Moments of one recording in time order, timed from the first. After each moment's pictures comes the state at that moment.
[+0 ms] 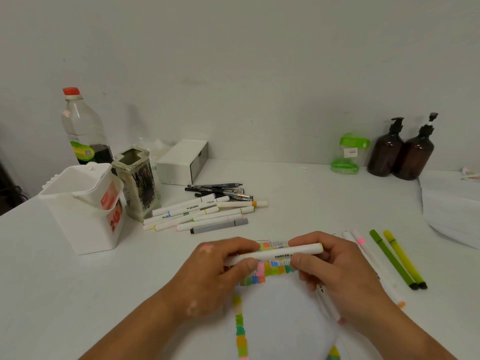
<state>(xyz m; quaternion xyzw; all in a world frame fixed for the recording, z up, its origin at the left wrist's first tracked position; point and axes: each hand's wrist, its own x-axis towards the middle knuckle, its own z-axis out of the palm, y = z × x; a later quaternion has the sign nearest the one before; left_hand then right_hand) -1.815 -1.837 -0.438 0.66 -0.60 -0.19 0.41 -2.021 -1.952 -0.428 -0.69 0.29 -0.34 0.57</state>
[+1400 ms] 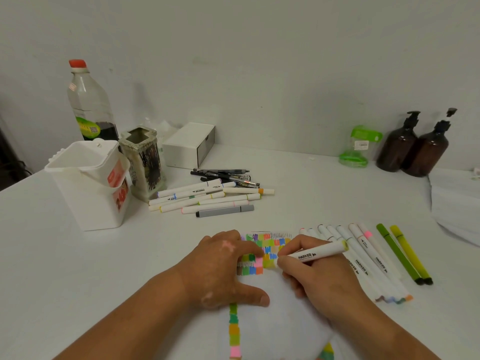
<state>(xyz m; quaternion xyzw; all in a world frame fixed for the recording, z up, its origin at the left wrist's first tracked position) -1.814 -1.840 -0.446 0.74 -0.65 -0.15 0.13 -2.002 -1.935 -0.445 -0.75 0.39 -0.26 0.47</state>
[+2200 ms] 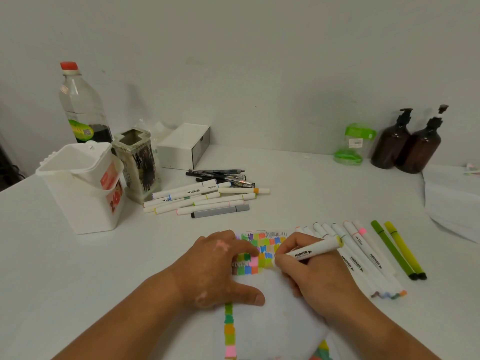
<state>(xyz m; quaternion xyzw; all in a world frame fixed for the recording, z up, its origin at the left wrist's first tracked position) -1.814 -1.840 -0.444 0.74 -0.64 -0.16 0.13 -2.003 -1.935 -0.442 -0.77 0.39 -0.25 0.44</state>
